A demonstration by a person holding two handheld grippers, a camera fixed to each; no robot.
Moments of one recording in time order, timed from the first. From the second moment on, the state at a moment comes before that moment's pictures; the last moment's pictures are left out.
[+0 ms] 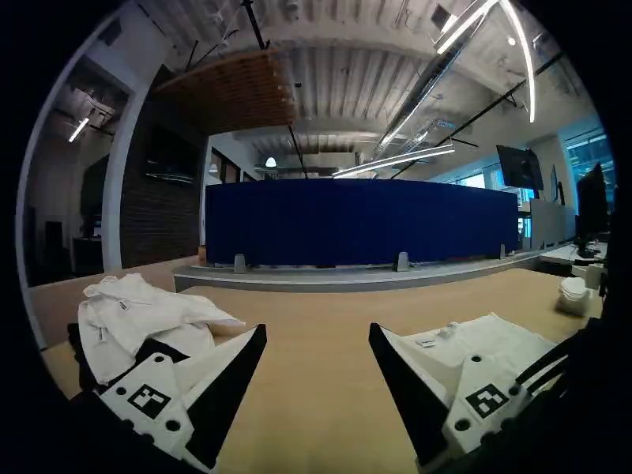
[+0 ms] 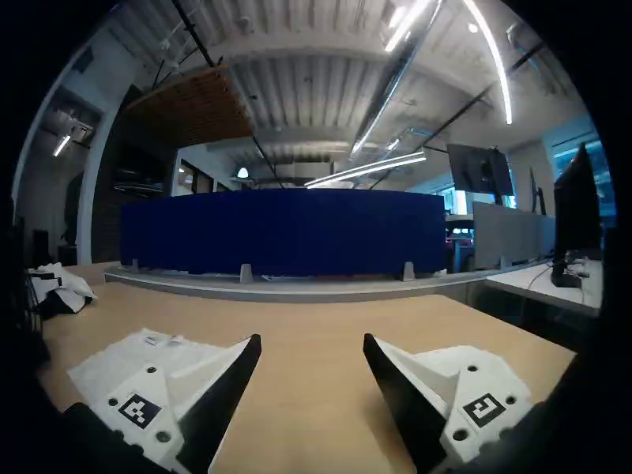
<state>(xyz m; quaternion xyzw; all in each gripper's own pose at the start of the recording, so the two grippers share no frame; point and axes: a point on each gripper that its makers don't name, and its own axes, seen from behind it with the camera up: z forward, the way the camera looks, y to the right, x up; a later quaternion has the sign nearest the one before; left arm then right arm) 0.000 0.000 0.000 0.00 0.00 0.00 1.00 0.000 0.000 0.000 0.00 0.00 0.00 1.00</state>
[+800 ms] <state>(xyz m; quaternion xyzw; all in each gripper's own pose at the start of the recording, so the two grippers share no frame) 0.001 0.001 -0.001 0.00 0.00 0.00 1.00 0.000 0.000 0.000 0.00 0.00 0.00 1.00</state>
